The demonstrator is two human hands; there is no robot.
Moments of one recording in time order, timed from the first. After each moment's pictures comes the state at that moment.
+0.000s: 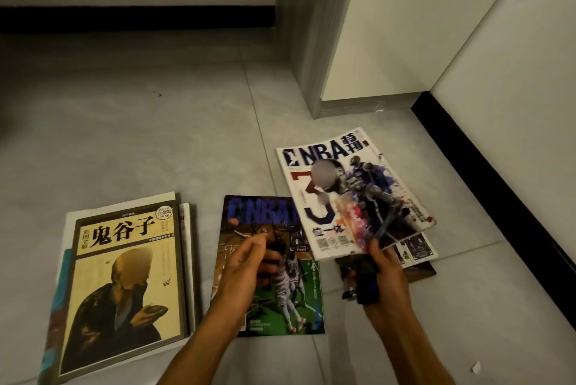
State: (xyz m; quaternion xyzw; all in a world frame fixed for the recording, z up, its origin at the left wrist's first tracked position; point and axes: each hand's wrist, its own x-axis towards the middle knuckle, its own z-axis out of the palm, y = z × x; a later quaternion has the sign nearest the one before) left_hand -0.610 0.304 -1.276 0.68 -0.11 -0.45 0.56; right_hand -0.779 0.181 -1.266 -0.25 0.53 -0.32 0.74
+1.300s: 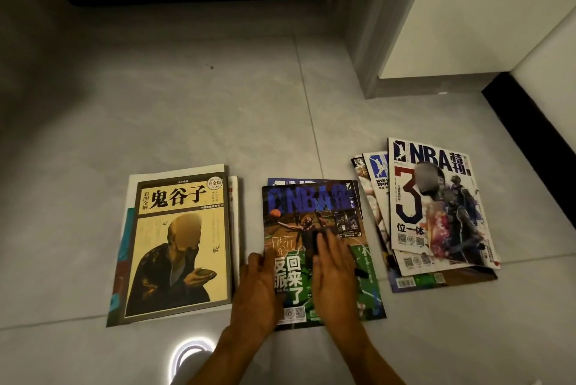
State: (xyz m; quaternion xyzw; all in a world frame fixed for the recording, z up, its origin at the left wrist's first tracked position) left_hand -0.608 0.369 -1.347 0.89 -0.30 -0.30 0.18; right_hand -0.707 0.259 -1.395 -0.88 0.41 -0.11 0.23
